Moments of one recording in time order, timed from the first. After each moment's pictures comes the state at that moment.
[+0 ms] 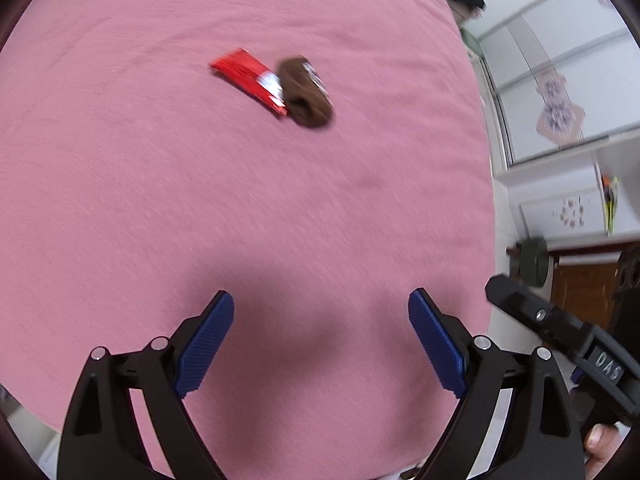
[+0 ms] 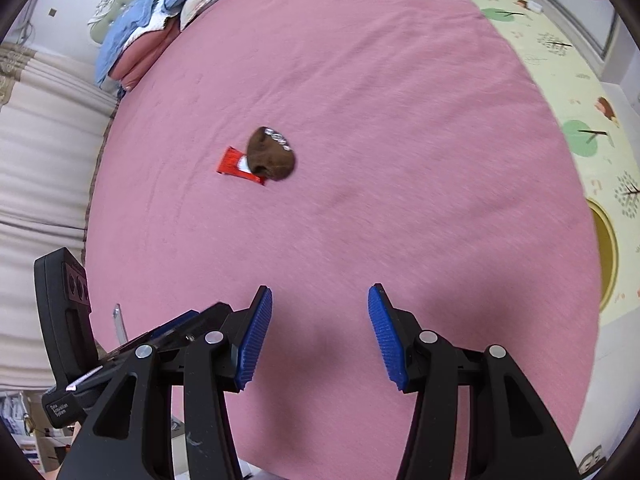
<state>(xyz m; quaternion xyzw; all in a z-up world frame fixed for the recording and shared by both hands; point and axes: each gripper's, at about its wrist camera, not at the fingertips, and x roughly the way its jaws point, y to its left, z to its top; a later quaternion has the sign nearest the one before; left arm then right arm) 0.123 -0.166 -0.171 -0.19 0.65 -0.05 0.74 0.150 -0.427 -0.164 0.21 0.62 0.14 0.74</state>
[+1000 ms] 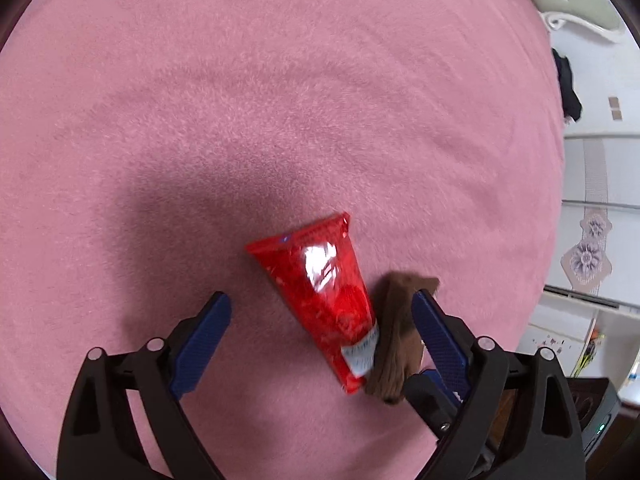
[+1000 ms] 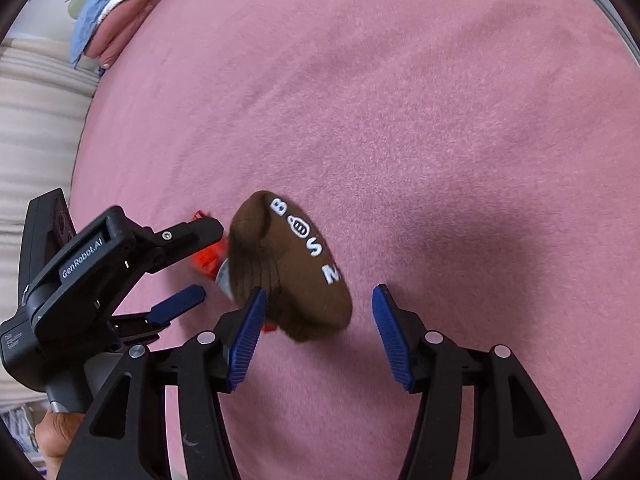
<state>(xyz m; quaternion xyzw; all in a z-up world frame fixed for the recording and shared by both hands) 0.326 -0.074 -0.295 -0.35 0.66 0.07 0.67 0.323 -0.332 -0.277 0.19 0.67 0.15 0.71</state>
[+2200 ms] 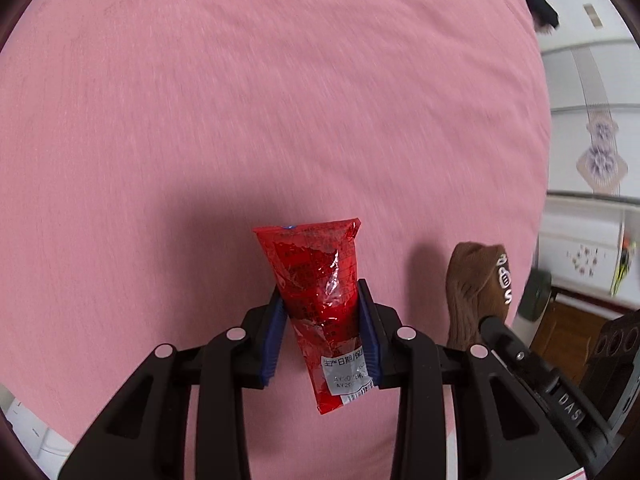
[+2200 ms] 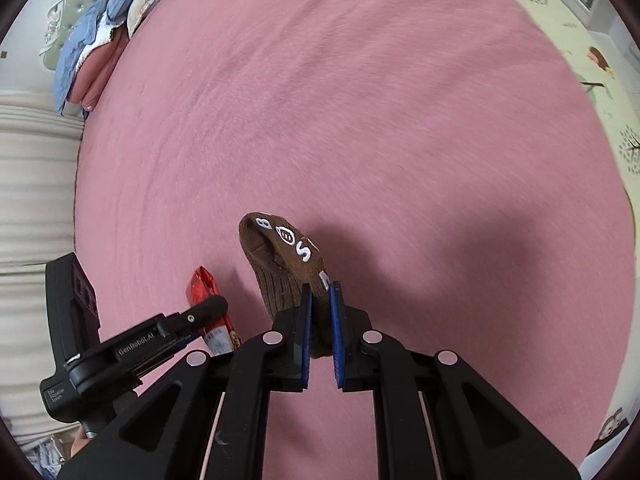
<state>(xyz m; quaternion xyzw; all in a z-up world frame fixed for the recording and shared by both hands) 0.197 -0.187 -0.260 -0.24 0.71 0.01 0.66 0.190 -0.453 -0.225 0.26 0.66 0.09 0.70</state>
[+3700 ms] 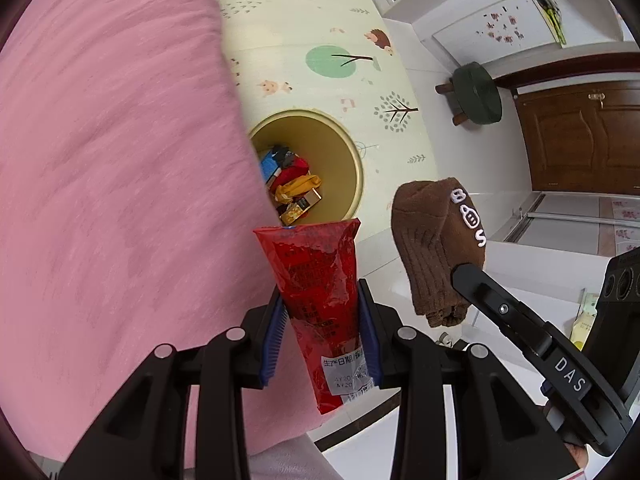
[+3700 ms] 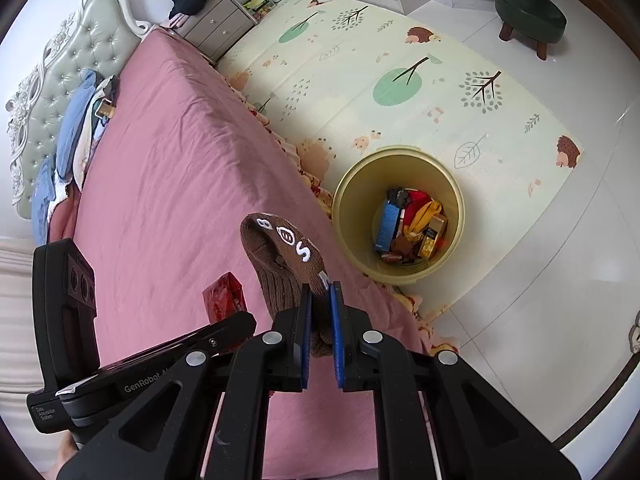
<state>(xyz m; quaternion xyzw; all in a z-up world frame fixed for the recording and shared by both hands) 0.080 -0.596 -0.205 -0.01 0.74 -0.26 0.63 -0.009 -0.789 -0.185 0.38 0.56 -0.09 0.73</state>
